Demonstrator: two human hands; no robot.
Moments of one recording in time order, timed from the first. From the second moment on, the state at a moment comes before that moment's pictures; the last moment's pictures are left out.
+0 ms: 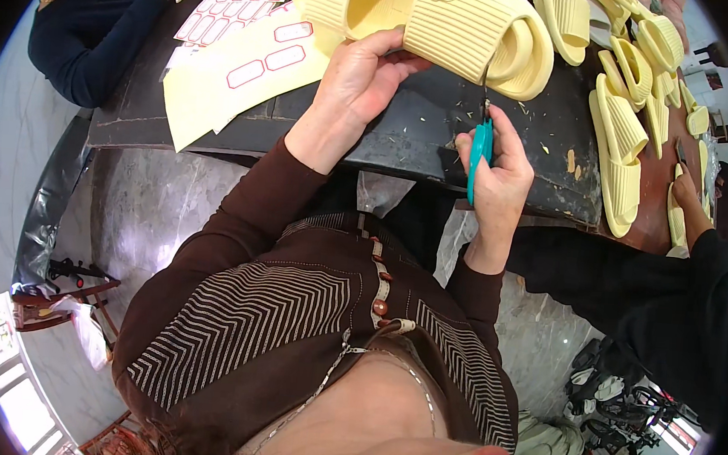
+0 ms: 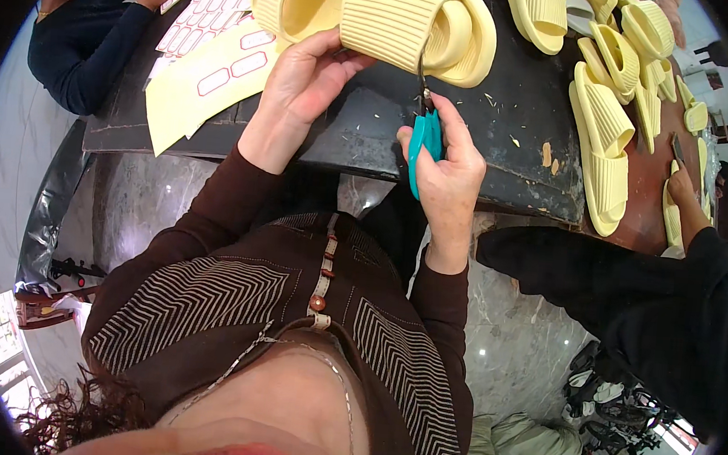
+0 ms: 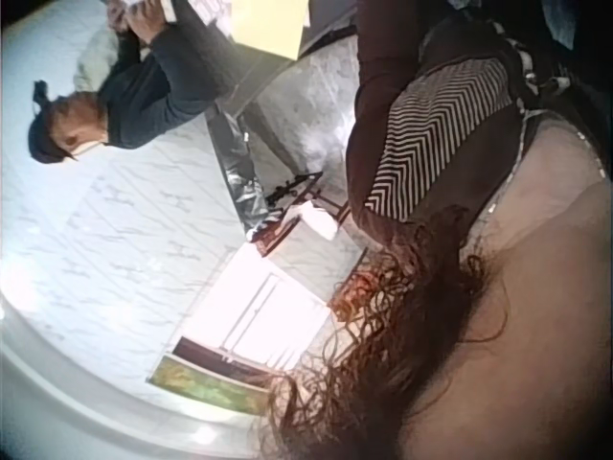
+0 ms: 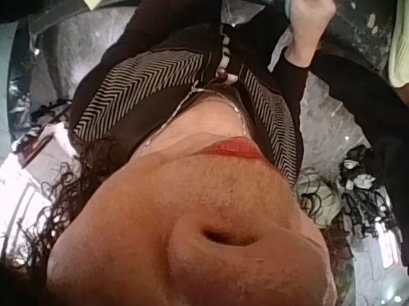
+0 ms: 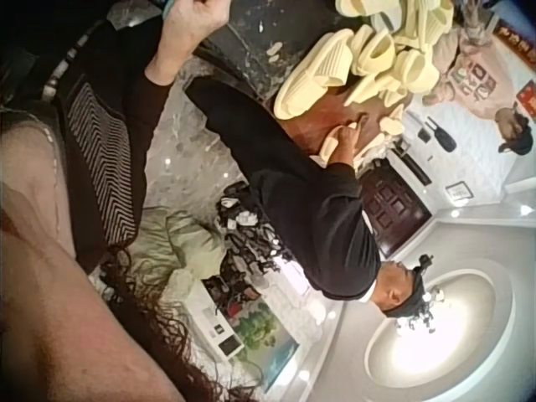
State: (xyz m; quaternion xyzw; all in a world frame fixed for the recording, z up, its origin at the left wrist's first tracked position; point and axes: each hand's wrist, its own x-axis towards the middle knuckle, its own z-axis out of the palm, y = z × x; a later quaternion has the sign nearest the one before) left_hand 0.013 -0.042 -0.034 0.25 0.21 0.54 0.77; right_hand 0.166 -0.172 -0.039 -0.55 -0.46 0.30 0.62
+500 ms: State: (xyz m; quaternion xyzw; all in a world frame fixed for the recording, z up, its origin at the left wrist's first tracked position) left_hand 0.012 -0.043 -0.033 0.27 0.22 0.54 0.76; right_hand 0.165 -0.174 -0.029 -0.55 -0.44 0.34 0.62
